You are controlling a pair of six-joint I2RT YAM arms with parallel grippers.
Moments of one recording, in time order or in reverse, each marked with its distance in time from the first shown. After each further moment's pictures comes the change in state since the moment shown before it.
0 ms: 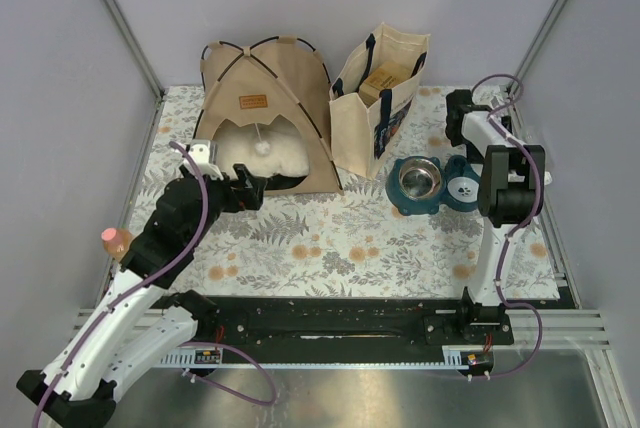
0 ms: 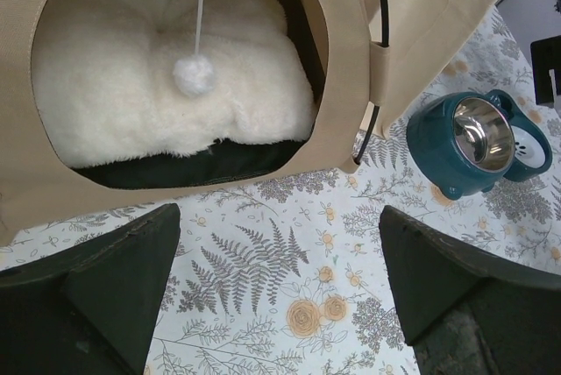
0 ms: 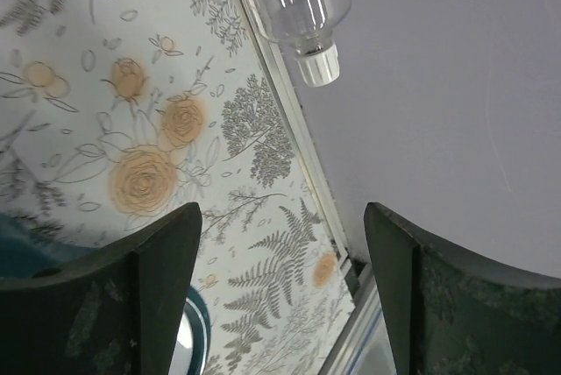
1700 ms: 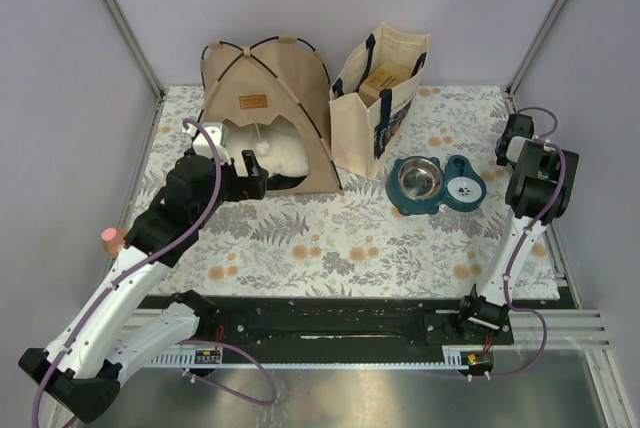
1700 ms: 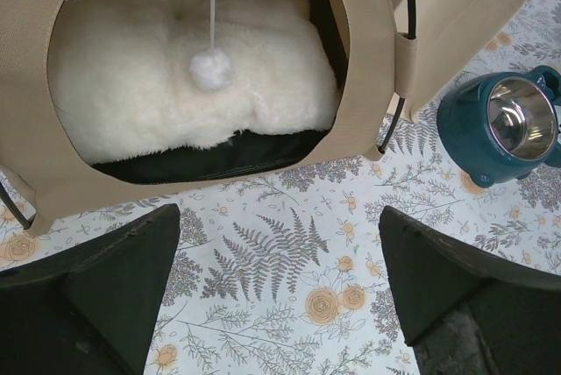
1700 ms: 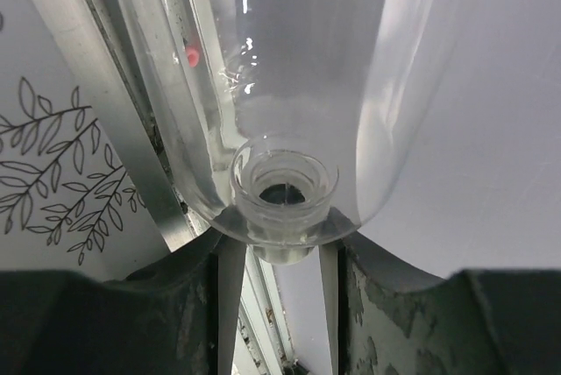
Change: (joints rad) left arm 0.005 0.159 0.167 -0.122 -0.019 0.040; right arm -0.352 0.146 -0.159 0.549 -0.201 -0.637
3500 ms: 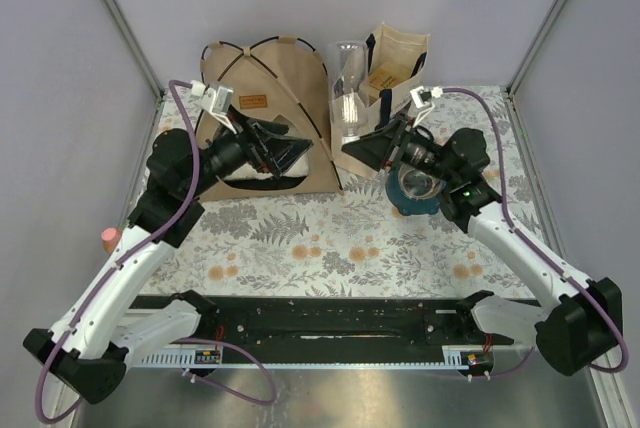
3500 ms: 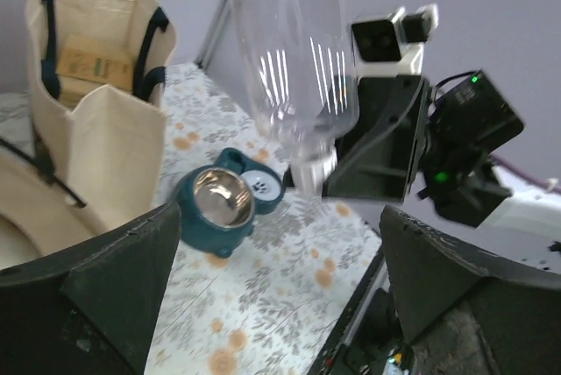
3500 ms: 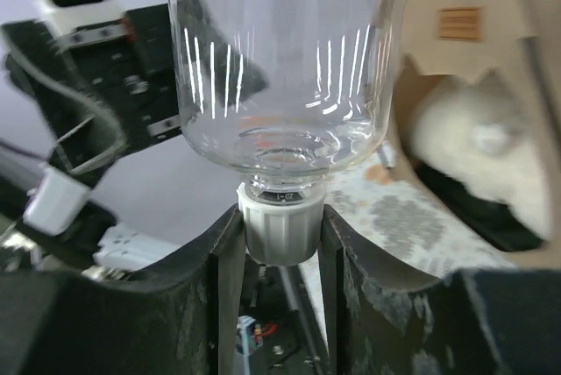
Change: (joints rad) left arm 0.002 0.110 0.149 0.432 0.586 -0.180; right arm 0.772 -1.138 -0.588 0.679 -1.422 1.345
